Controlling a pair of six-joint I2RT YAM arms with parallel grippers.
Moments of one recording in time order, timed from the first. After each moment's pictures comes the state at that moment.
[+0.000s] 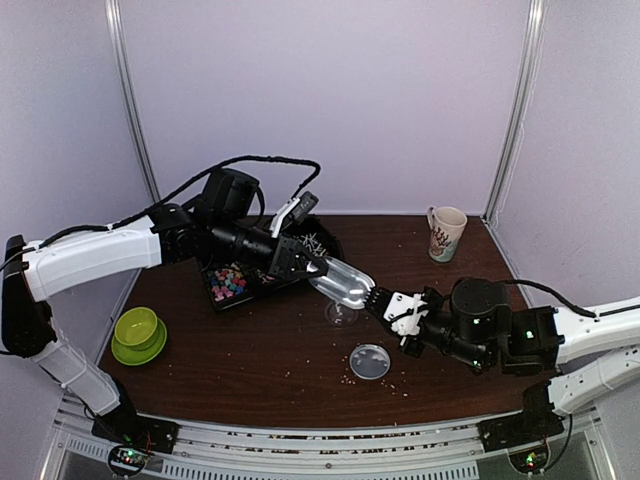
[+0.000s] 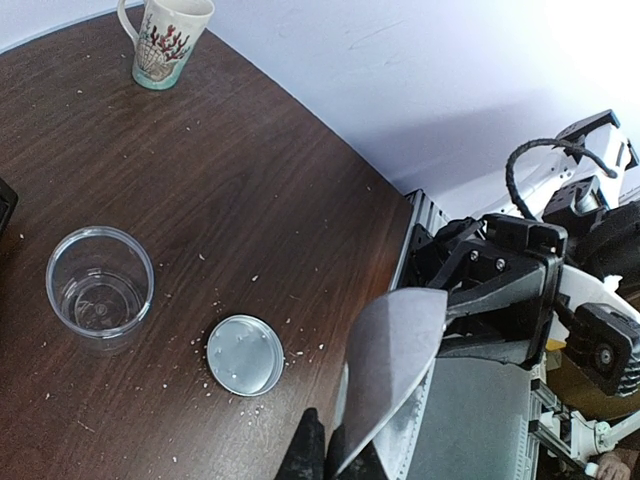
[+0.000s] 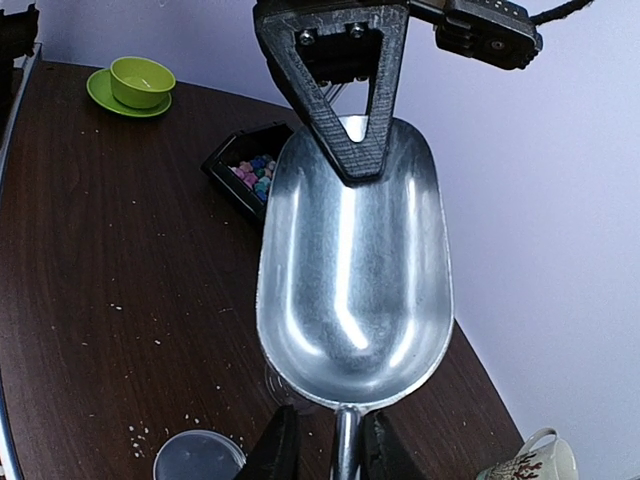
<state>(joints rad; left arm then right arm) -0.84 1.51 1.30 -0.34 0.61 -0.37 1.30 1.05 0.67 0.10 0.47 -0.48</state>
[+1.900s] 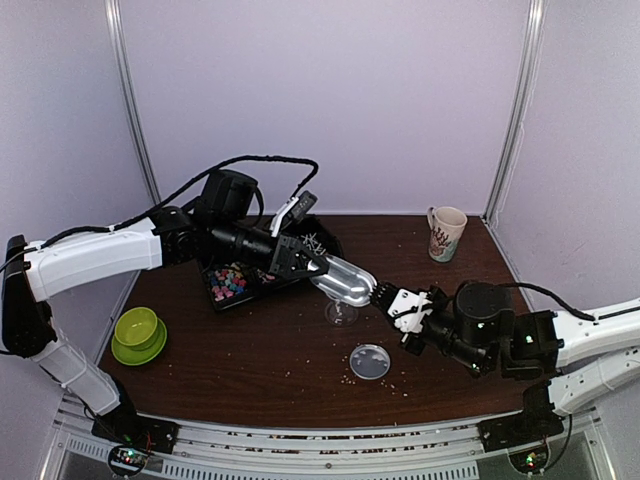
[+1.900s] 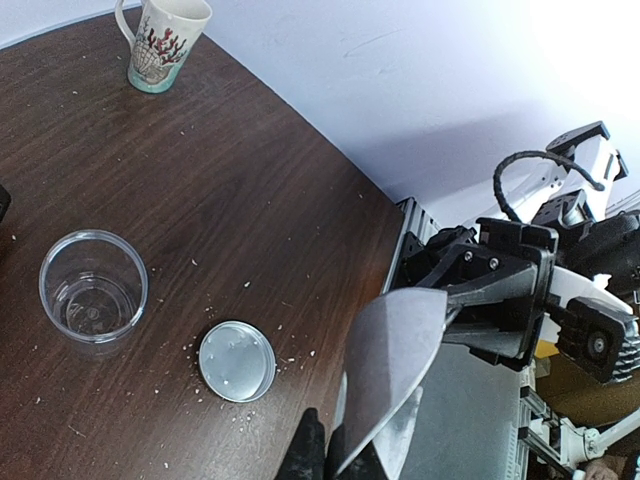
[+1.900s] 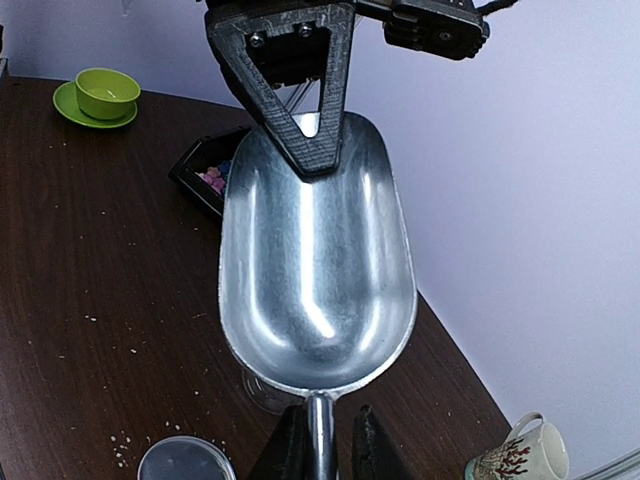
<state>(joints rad) -0.83 1.51 1.28 -0.29 0.63 -0.40 1.31 1.04 0.63 0.17 0.56 -0.46</state>
